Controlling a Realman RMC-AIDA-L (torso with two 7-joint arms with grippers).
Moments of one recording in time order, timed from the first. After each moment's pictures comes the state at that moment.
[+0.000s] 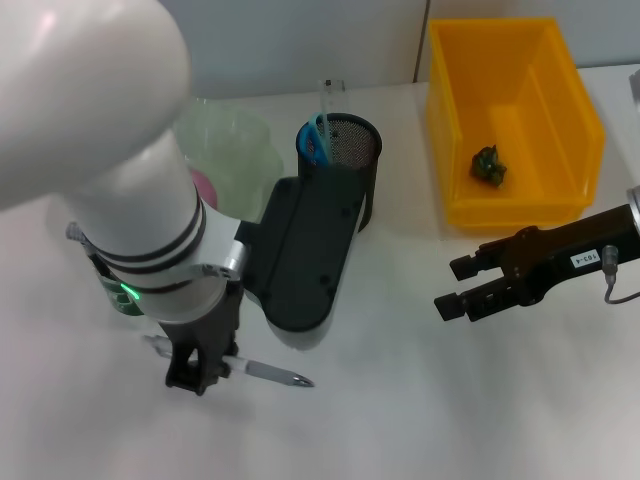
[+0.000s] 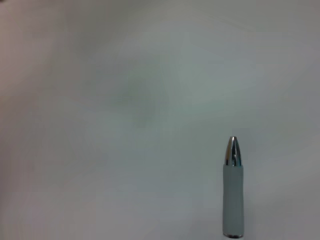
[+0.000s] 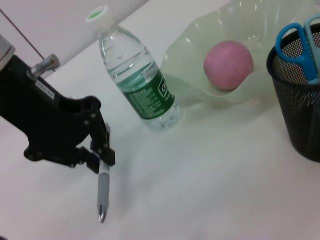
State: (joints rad) left arm -0.82 -2.08 1.90 1.43 2.62 1.73 -2.04; right arm 0.63 2.01 -0.73 -0.79 -2.31 -1.69 1.82
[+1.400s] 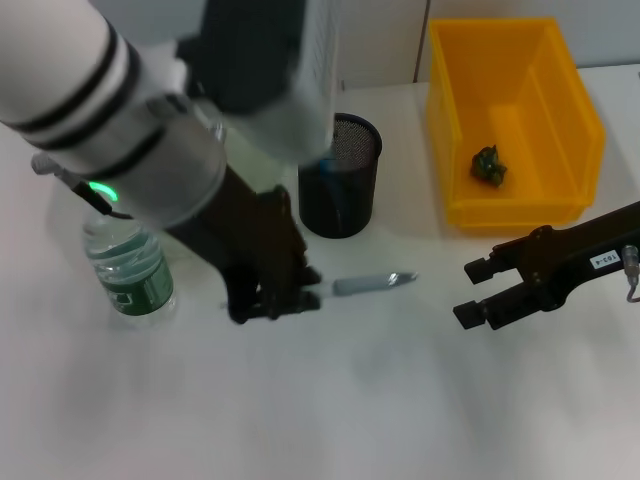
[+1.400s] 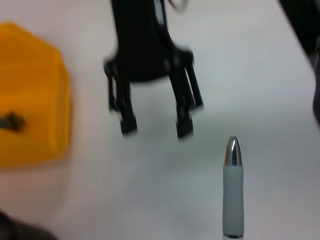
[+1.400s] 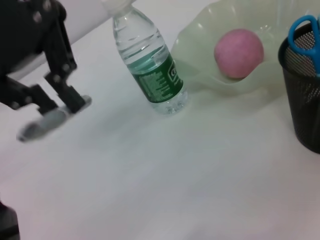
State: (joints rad) left arm -0.84 -2.07 1.49 1.58 2.34 1.85 -2.13; right arm 0.63 1.98 -0.77 -0.82 -2.31 -1.73 1.79
